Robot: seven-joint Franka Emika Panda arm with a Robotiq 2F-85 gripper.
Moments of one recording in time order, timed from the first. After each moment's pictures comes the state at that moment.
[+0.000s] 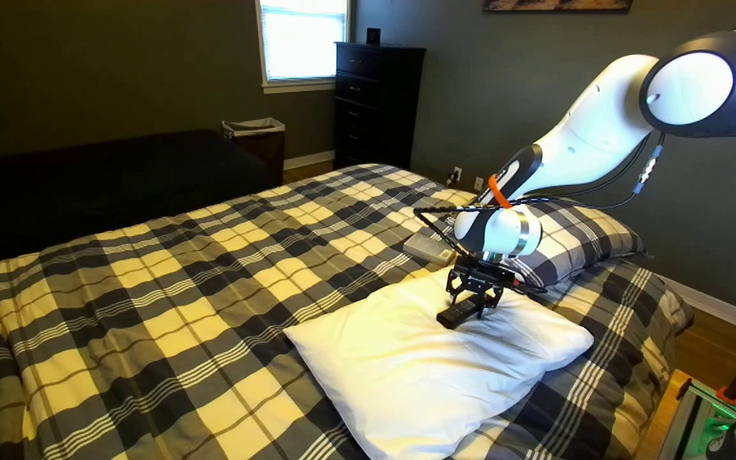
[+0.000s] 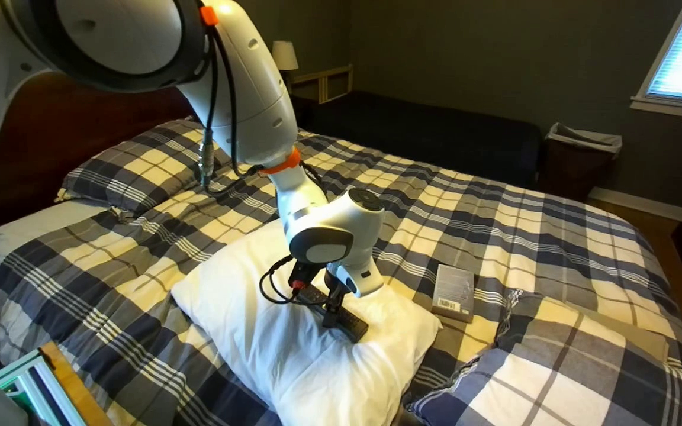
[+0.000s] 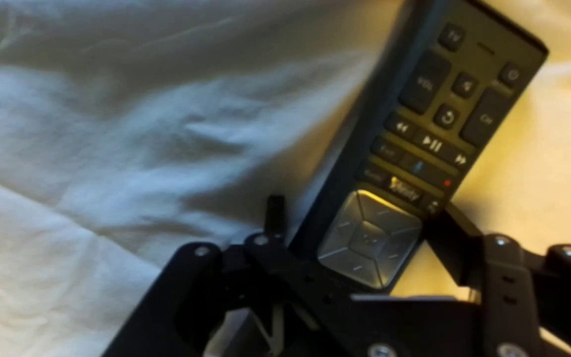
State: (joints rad) arm -0.14 0.62 -0.07 -2.15 0.44 2.65 0.49
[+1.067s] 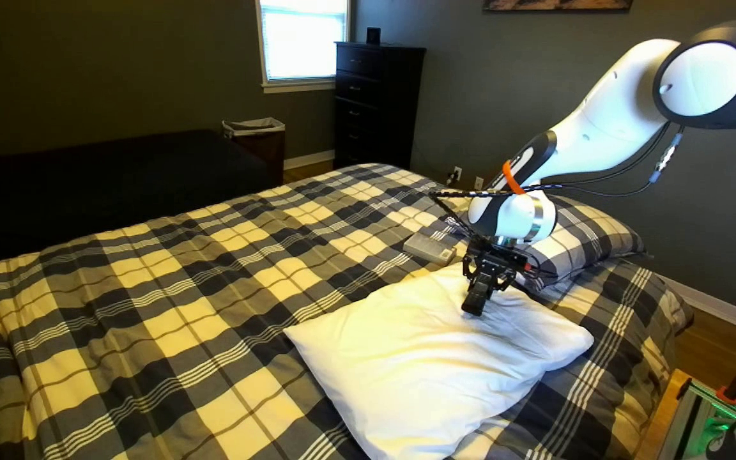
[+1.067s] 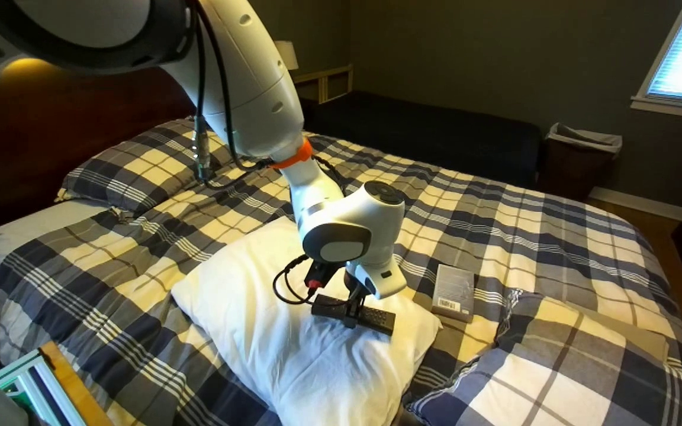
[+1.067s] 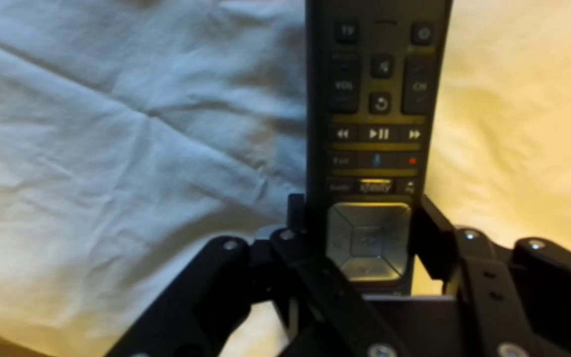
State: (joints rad) arm -0.13 0.56 -0.17 -2.16 0.43 2.64 0.51
